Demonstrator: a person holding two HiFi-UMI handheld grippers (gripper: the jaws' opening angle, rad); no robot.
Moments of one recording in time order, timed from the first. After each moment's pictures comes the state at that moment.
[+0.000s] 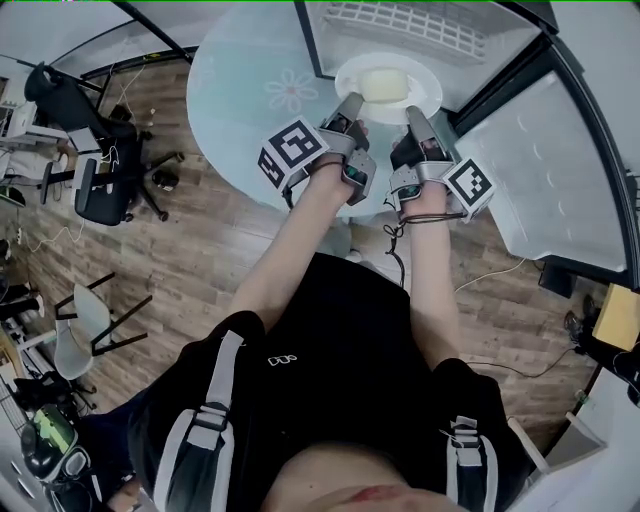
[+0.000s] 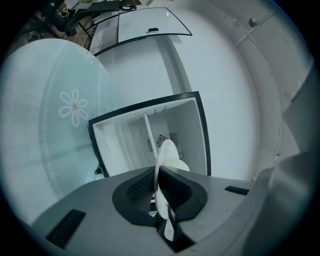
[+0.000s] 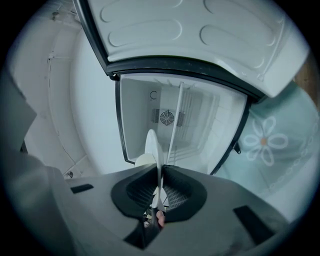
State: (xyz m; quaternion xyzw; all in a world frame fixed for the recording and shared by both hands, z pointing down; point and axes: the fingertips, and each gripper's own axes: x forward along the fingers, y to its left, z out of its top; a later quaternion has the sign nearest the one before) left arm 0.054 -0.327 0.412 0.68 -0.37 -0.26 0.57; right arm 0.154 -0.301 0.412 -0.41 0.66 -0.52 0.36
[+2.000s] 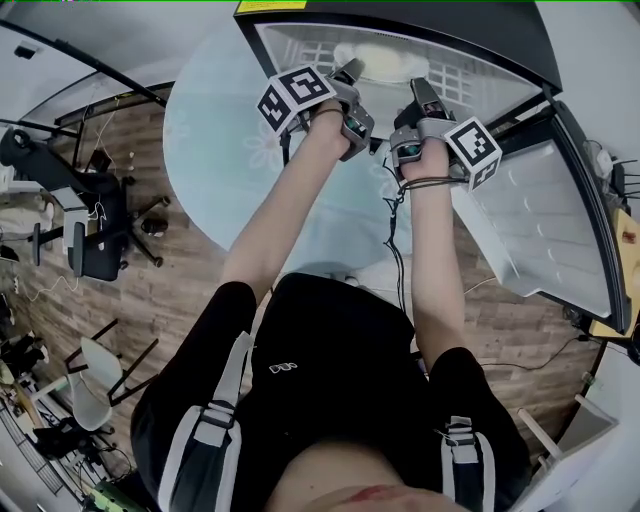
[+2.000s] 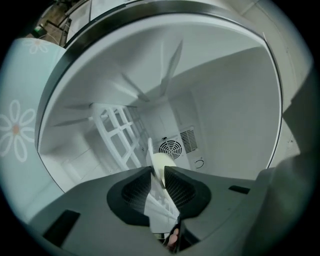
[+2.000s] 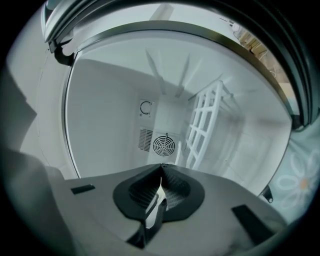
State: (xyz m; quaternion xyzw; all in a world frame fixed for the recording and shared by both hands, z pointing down) left arm 0.115 -0.544 0.412 0.72 -0.36 -0.15 0.58; right arm 0.226 -0.488 0.391 -0.52 0.60 -0.47 0.38
